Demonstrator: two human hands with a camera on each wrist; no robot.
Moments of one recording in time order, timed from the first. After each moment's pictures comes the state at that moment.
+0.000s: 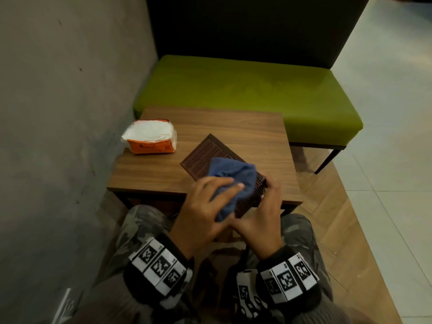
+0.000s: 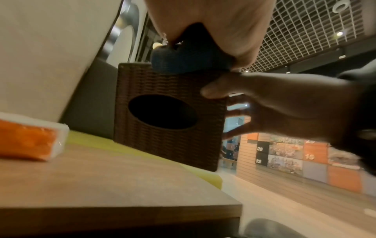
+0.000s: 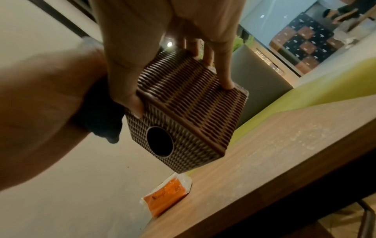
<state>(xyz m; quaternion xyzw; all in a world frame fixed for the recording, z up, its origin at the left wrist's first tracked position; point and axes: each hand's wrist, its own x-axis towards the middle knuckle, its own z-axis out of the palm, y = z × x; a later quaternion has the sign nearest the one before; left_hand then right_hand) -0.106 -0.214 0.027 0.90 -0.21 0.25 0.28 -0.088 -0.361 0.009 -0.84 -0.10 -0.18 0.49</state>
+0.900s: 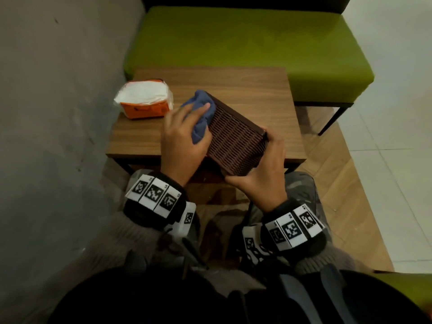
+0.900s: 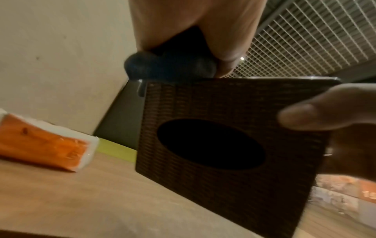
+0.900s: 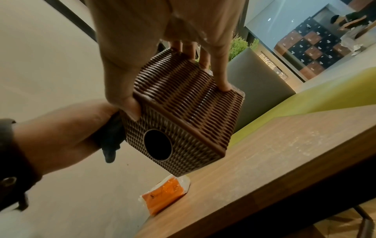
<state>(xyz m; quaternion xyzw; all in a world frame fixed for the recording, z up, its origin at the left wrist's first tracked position) -0.074 -0.190 0.040 0.91 -0.04 0.26 0.31 -0.091 -0.364 0.010 -0.87 -0.12 -0.17 0.44</state>
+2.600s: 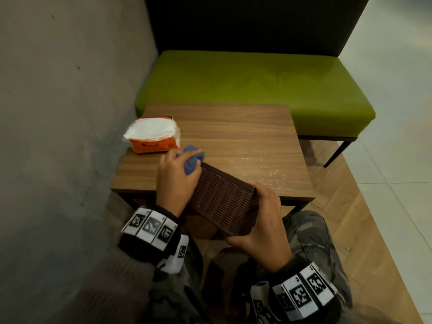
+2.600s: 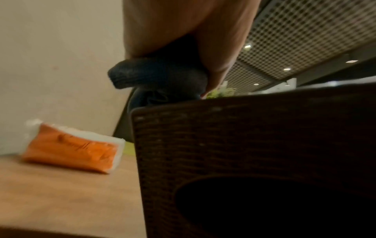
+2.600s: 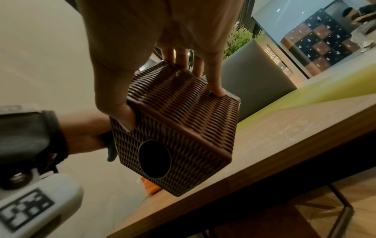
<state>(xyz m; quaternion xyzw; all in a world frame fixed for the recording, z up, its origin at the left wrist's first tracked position) -0.047 -0.163 0.023 0.91 0.06 0.22 0.35 -0.098 -0.360 -0.004 -0.87 -0.19 -0.11 0.43</state>
